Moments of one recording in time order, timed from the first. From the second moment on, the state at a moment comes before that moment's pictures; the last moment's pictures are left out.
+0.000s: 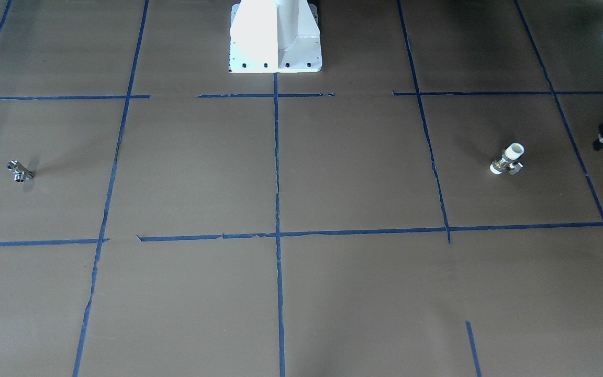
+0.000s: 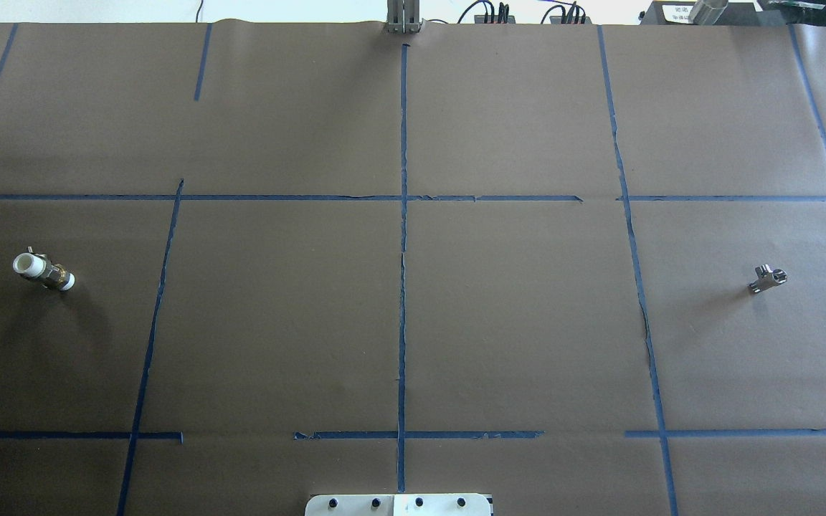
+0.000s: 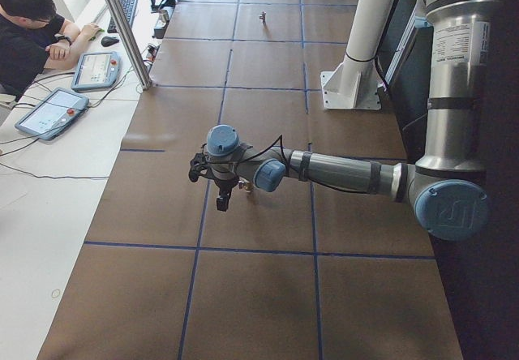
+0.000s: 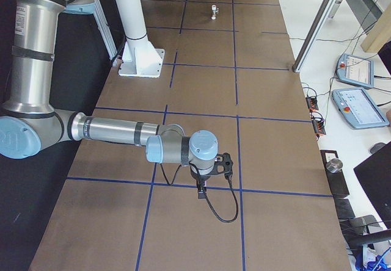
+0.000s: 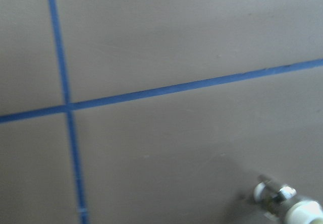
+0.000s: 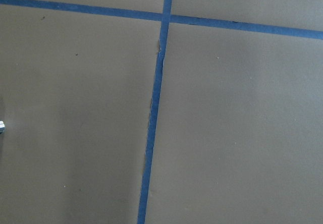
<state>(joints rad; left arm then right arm) -1.22 -1.52 -1.70 -2.00 -2.33 -0.50 1.55 -1.76 1.68 -1.48 2.36 -0.09</state>
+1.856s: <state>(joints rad) -0.96 -1.47 -1.81 -2.10 -2.20 -0.77 1.55 -1.76 1.67 -1.49 2.36 -0.09</state>
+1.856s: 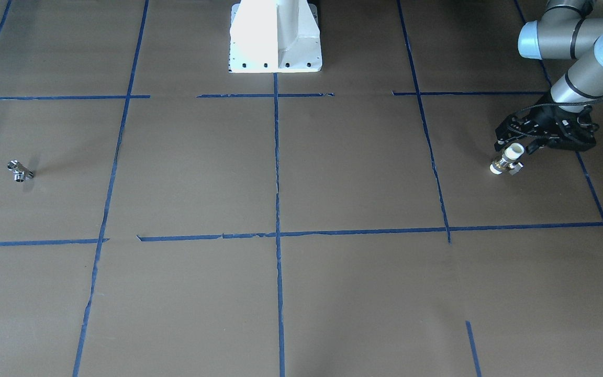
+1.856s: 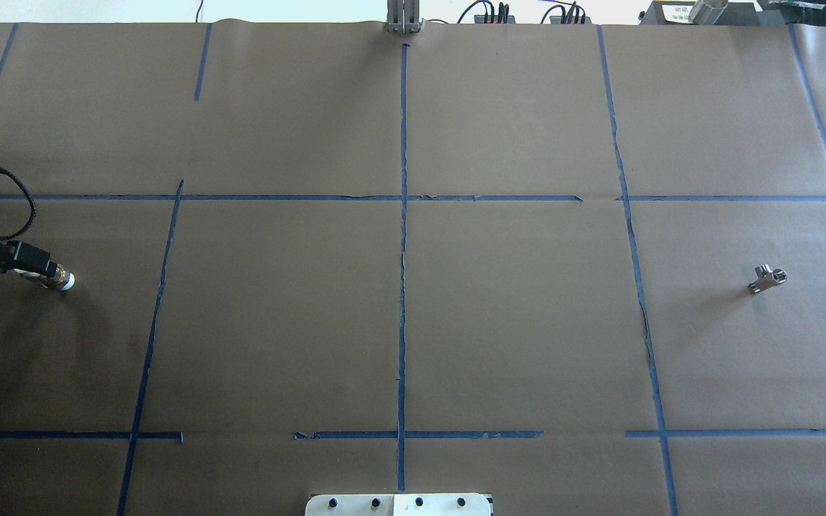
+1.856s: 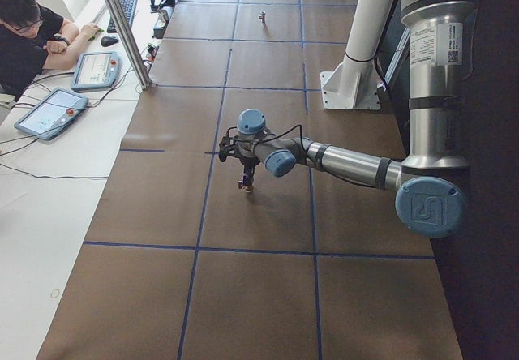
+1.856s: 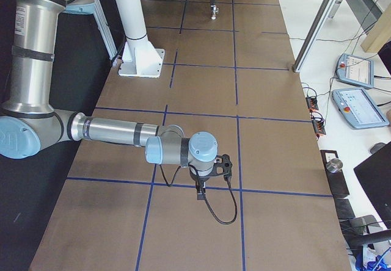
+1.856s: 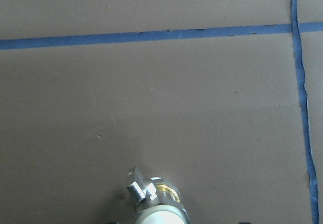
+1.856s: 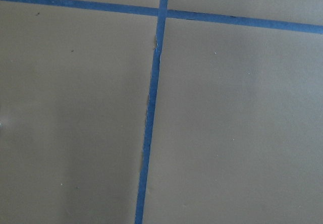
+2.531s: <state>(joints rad) -0.95 -1.46 -1.82 -2.05 -2.20 -0.77 1.55 -1.76 1.67 -1.49 2.36 -0.09</state>
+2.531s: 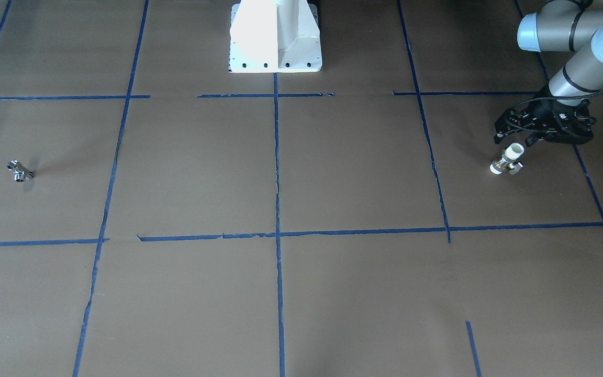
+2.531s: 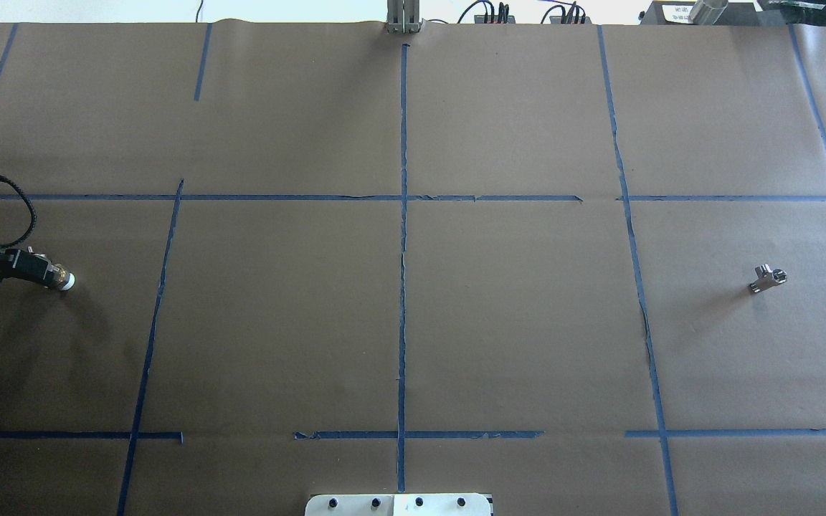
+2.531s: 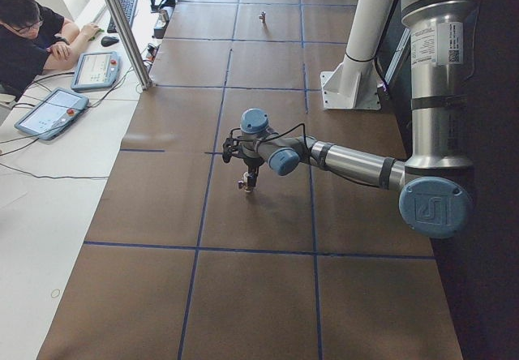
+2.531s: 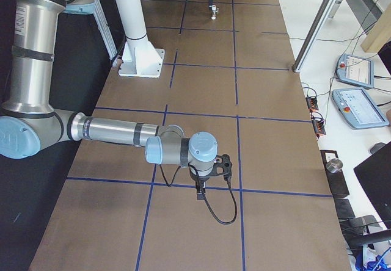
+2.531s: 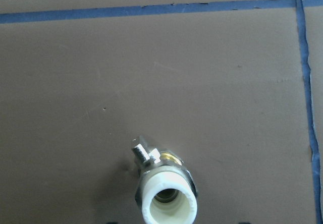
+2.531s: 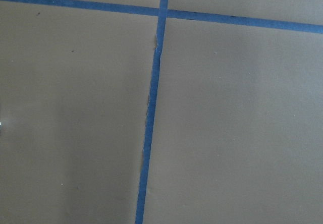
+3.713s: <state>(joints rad) -0.95 -1.48 -1.81 -2.05 -2.19 -0.76 1.55 -1.76 1.67 -1.49 2.36 -0.09</state>
